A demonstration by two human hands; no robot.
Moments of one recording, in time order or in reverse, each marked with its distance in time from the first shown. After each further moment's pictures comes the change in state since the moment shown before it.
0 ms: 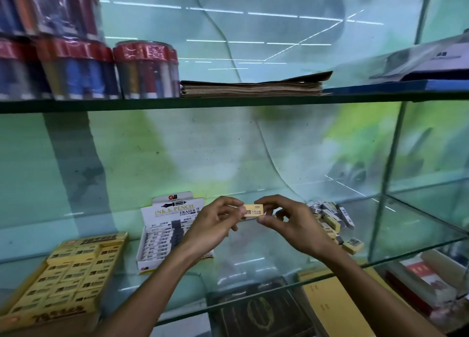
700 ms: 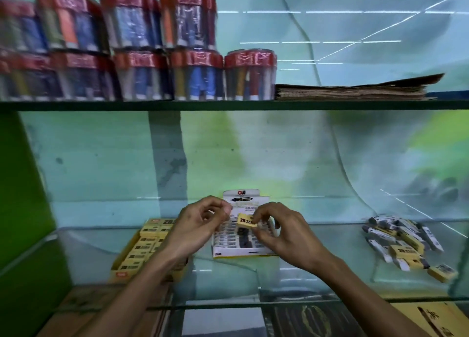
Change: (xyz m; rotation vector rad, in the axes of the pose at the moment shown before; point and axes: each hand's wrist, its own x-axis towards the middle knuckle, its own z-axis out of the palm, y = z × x) left_hand -0.076 -0.018 -0.131 0.138 0.254 0.025; right_hand 0.026 -0.066 0.113 -0.113 -0.127 -0.337
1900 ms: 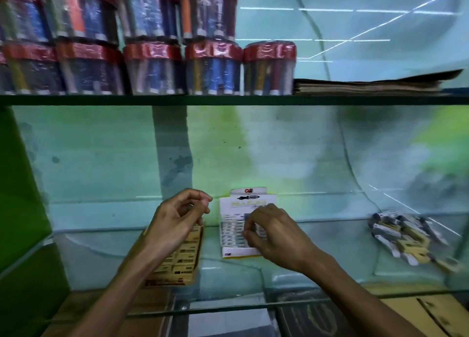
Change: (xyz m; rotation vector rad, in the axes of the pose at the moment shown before) left_hand -0.005 -0.012 -0.040 -0.056 0.116 0.053; right_hand 0.012 -0.012 0.030 -0.265 -0.075 -0.055
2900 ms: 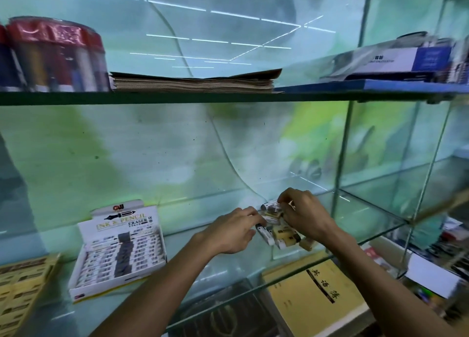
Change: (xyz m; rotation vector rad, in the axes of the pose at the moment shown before) left_hand 0.060 0.027 0.313 0.715 -0.800 0.580; right_hand -0.137 0.188 -0.149 -0.224 0.112 0.652
